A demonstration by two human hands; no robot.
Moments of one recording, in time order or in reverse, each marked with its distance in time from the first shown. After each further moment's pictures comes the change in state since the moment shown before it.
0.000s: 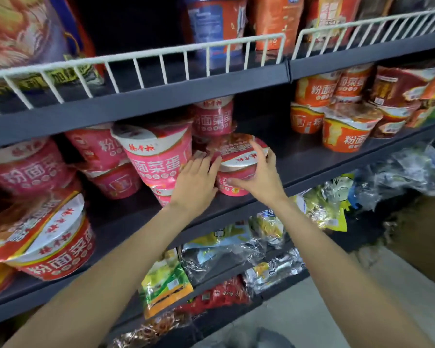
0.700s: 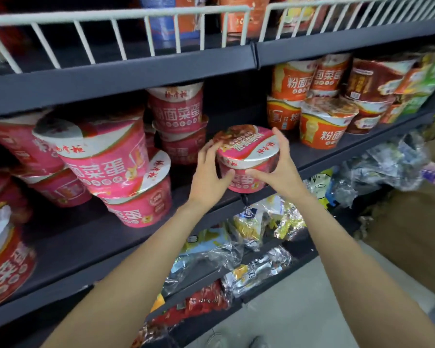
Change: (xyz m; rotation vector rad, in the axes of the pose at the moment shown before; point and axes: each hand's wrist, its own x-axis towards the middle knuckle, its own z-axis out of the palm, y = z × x) left_hand 0.065 0.083 0.032 -1.191 0.131 -0.293; right_hand 0.013 0.076 -0.071 0.226 0.060 -0.060
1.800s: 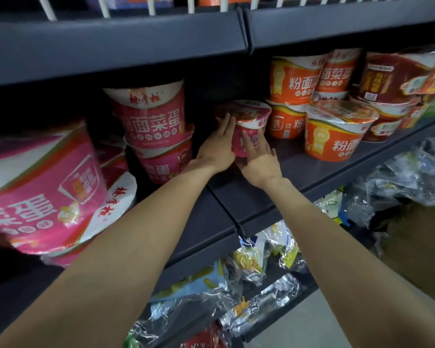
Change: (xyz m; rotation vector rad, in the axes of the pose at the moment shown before) left_hand 0.159 -0.029 0.054 0.536 -0.308 0.059; right_hand 0.123 0.062 0.045 -0.765 -0.120 0.048
